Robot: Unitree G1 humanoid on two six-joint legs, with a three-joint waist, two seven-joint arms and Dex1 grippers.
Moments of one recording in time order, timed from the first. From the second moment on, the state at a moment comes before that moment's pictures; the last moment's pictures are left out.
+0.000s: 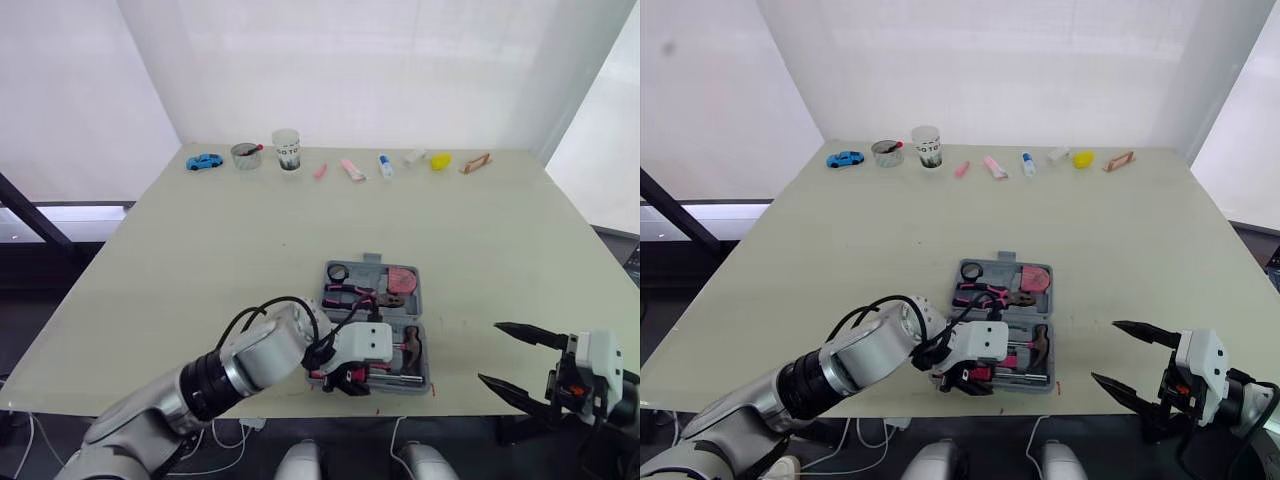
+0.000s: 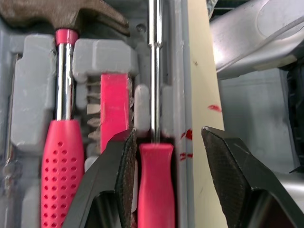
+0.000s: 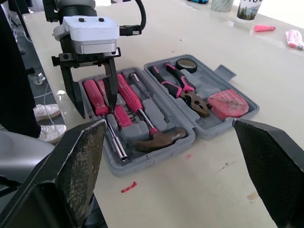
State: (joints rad) left arm -0.66 0.64 -0.83 -0.34 0.02 0.92 -1.11; right arm 0.36 -0.67 -0.31 -0.39 0.56 0.04 1.10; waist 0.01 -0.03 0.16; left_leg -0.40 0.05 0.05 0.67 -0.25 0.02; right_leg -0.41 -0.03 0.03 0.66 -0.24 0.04
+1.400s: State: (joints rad) left arm -0.26 0.59 -0.29 -0.03 -0.30 0.12 -1.31; right arm 0.30 -0.68 -0.29 -0.34 0.55 0.04 1.11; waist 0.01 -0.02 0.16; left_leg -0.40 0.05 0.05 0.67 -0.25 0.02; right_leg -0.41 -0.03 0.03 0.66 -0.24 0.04
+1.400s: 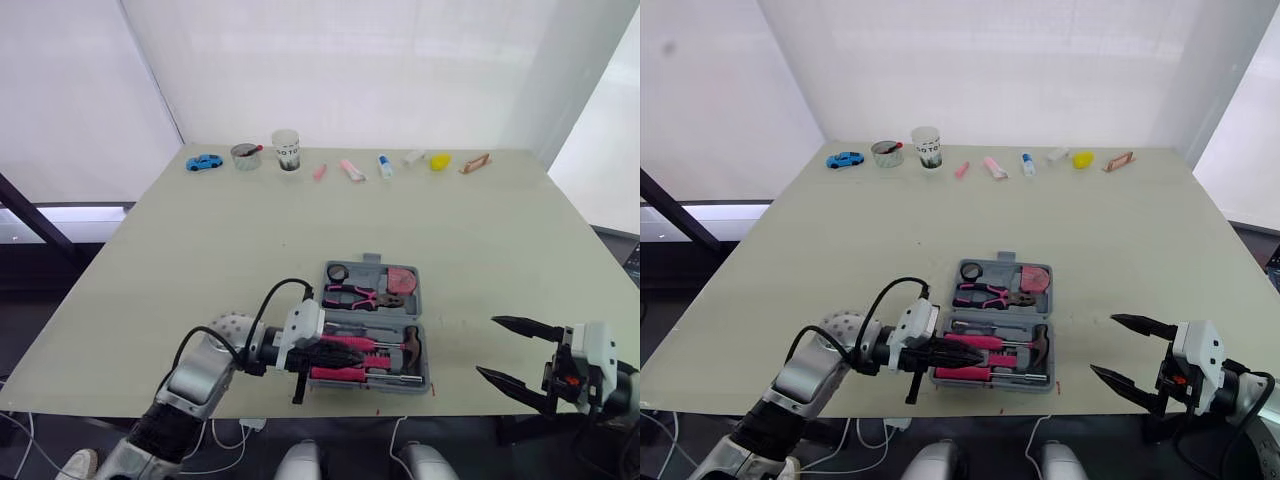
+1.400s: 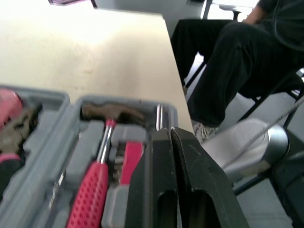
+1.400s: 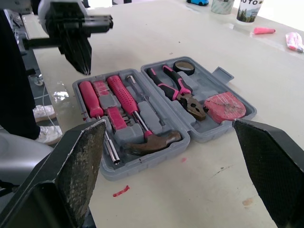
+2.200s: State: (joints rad) left arm -0.27 0.57 -0.28 0.14 -0.26 0.04 -1.33; right arm 0.34 -0.65 -0.29 -0.37 0.56 0.04 1.07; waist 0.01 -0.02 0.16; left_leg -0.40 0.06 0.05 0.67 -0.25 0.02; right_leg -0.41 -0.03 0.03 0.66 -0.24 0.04
